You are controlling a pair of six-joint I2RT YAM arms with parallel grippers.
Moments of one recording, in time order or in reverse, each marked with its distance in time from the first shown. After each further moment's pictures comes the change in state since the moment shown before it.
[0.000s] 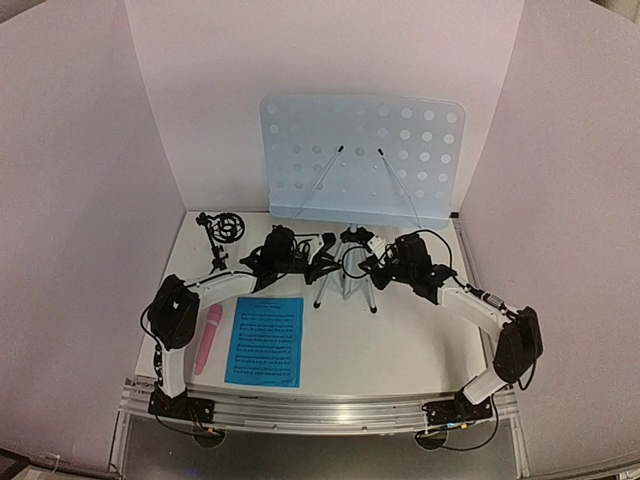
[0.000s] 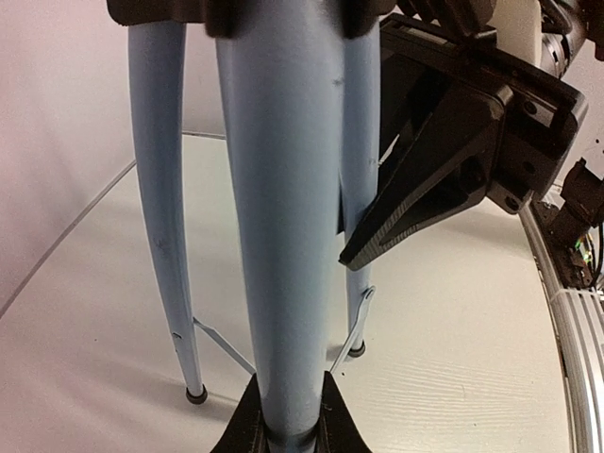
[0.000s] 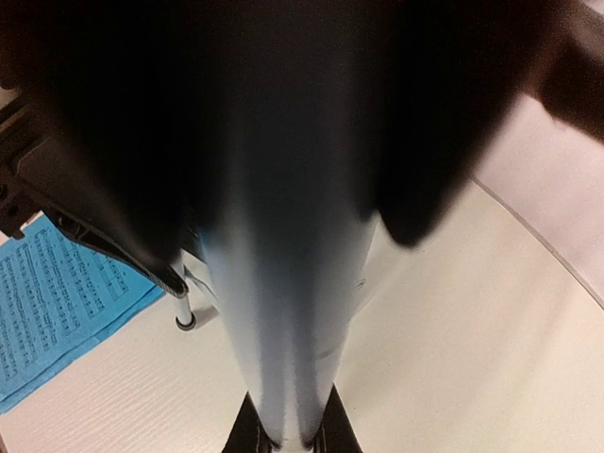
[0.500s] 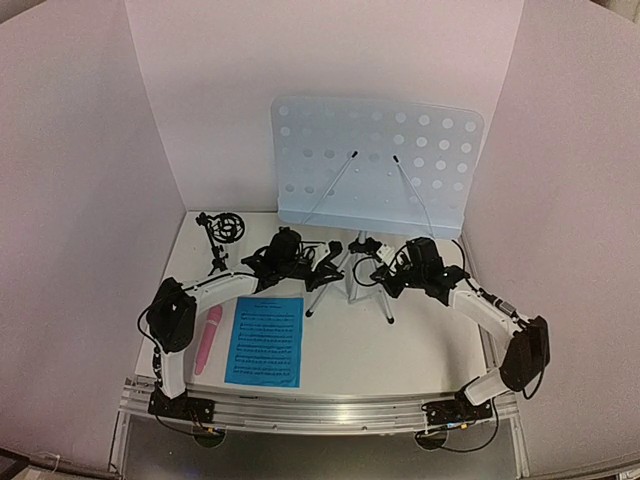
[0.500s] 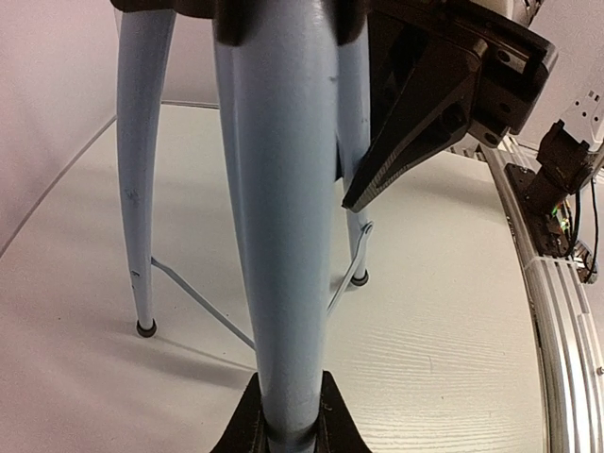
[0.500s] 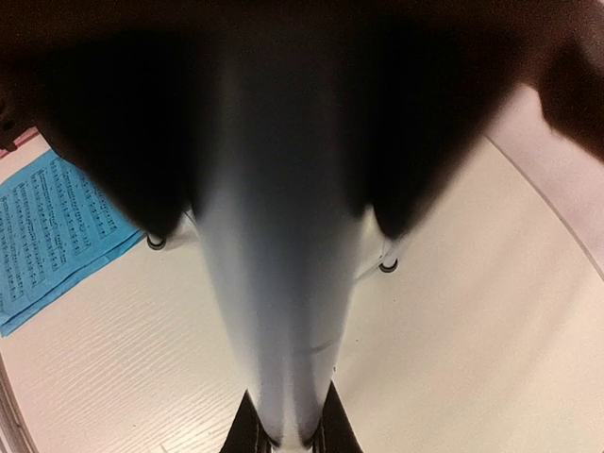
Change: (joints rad) left arm -0.039 -0.028 0.042 -0.208 0.000 0.068; right arm -0.060 -0.089 -0.032 -0.196 -0.076 -0.126
